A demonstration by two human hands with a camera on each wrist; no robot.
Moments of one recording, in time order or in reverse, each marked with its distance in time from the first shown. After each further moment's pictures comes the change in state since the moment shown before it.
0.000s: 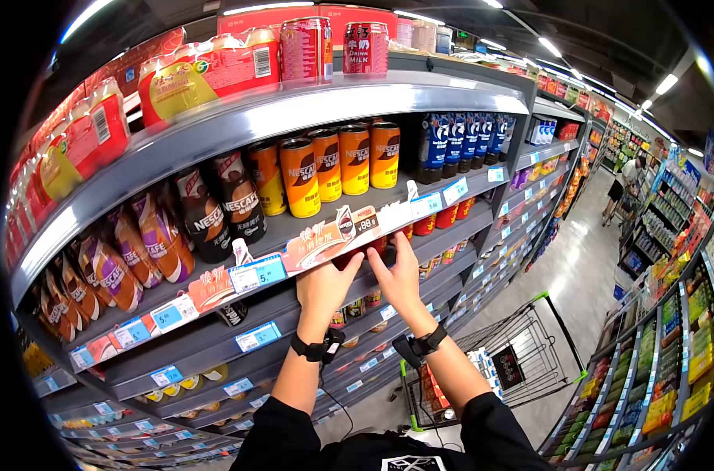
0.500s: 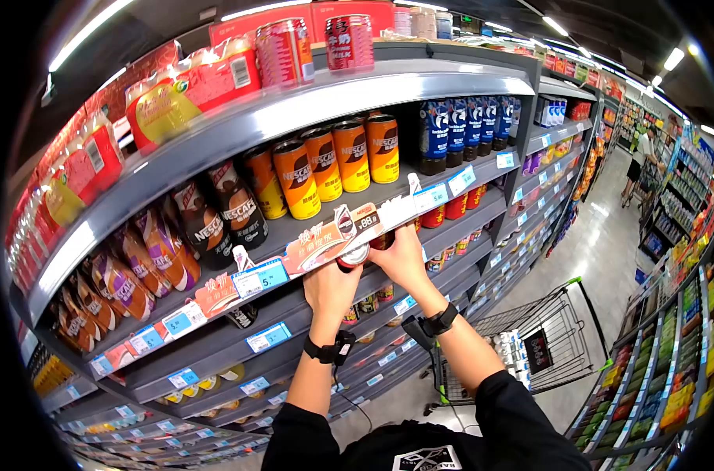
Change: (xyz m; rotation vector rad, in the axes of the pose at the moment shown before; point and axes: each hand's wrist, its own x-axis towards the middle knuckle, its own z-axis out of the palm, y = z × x) left_hand -0.007 0.004 0.004 0.084 0.058 0.003; right_hand 0.035 -0.016 -0.005 0.097 -0.123 -0.040
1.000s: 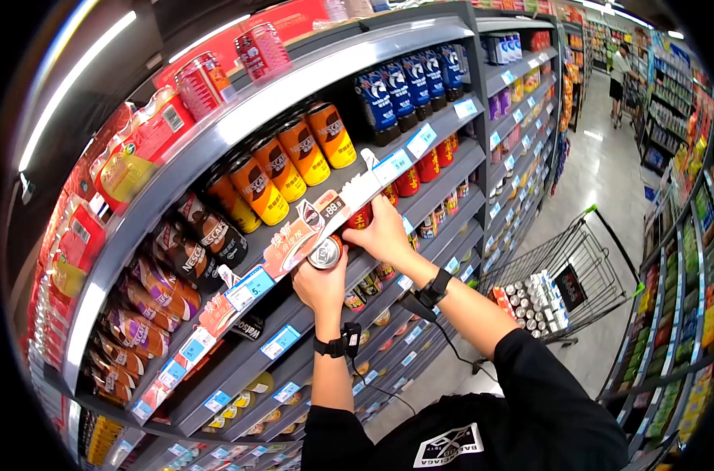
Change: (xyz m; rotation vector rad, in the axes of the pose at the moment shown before) left_hand -0.011 0.001 0.004 -0.087 0.182 -0.064; right_hand -0.007 -0.004 -0.005 0.069 0.064 0.116
